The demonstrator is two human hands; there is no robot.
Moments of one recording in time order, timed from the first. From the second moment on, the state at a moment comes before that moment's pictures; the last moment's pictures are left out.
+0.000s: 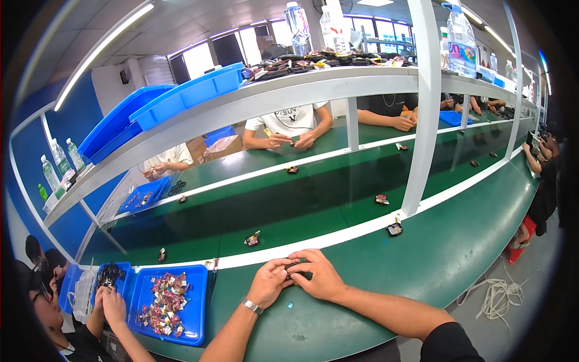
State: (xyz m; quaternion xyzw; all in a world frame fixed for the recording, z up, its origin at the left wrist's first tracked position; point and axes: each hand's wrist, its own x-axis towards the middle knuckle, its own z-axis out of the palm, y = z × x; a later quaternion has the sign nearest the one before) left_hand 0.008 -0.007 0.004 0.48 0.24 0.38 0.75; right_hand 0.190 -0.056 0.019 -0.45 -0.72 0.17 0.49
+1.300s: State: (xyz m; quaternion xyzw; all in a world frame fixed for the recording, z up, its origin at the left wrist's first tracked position) left_hand 0.016 -0.013 0.012 0.47 0.28 0.39 0.74; right_hand 0.190 -0.055 0.026 -0.43 -0.75 0.02 0.50
